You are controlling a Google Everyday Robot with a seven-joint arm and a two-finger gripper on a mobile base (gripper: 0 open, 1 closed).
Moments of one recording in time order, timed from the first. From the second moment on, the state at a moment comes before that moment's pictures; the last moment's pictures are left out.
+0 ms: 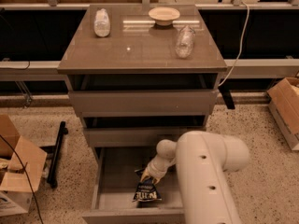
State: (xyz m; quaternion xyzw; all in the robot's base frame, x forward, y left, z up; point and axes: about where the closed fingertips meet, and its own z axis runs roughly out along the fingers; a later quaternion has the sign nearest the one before) arm 0.585 0.000 0.199 -0.09 -0.97 -0.21 0.11
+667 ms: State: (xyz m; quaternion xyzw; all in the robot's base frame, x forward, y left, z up) arm 0.527 -0.072 0.357 -0.09 -0.96 -0.25 0.06
